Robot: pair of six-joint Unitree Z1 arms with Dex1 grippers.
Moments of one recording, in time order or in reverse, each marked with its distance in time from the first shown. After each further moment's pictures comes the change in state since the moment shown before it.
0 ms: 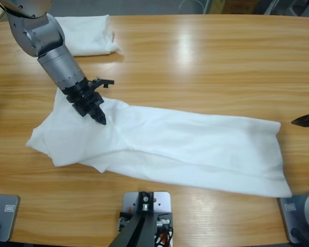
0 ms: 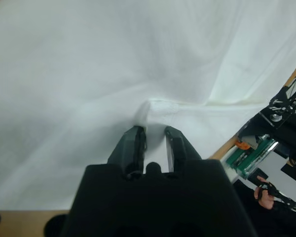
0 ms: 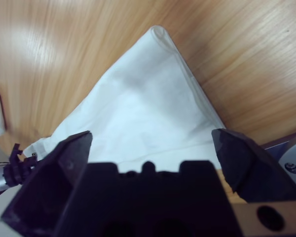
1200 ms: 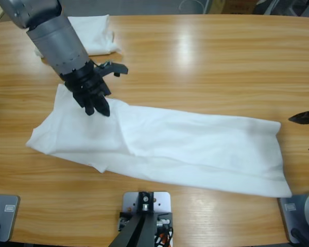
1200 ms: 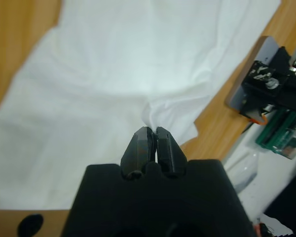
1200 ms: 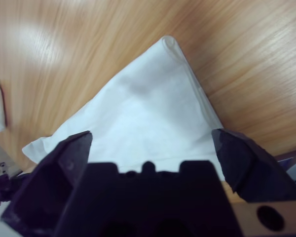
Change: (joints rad) arm 0 -0.163 -0.111 -0.205 0.166 0.130 0.153; arm 1 0.000 0.002 0.030 -0.069 0.000 -0.036
